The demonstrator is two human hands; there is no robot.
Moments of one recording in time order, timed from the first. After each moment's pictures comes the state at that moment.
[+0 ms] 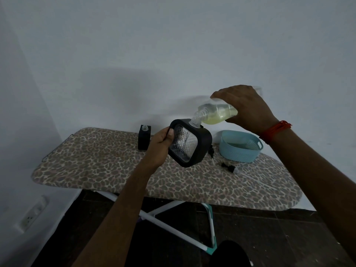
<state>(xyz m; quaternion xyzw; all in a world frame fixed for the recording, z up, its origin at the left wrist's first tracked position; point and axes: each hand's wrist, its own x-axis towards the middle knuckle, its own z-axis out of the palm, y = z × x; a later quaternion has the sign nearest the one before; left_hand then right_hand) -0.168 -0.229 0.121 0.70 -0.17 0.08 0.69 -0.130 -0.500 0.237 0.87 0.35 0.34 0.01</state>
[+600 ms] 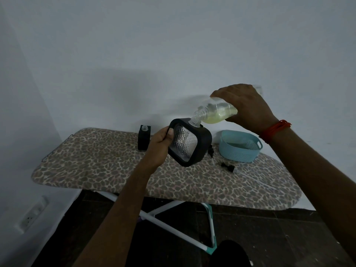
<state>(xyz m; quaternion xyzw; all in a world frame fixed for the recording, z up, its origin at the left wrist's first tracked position) -0.167 -0.228 0.120 0.71 -0.16 0.08 0.69 -0.127 -0.502 0.238 0.87 0.35 0.36 0.02</state>
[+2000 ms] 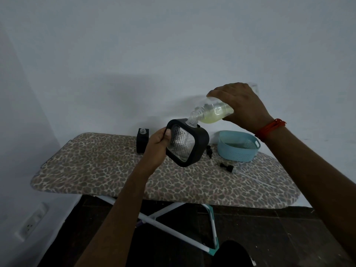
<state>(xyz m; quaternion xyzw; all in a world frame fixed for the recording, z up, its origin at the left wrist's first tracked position) -0.169 -0.230 0.127 0.70 -0.16 0.09 0.69 -0.127 -0.503 0.239 0.85 0.35 0.39 0.03</state>
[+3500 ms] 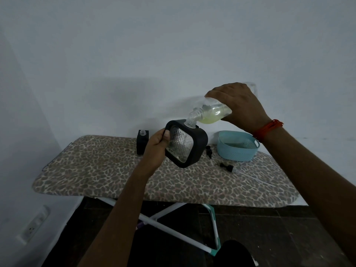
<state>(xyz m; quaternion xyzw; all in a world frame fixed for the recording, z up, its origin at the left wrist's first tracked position) -0.175 -0.230 0.131 0.70 -0.16 0.10 0.69 -0.133 -0.499 0.239 0.84 0.35 0.42 0.04</state>
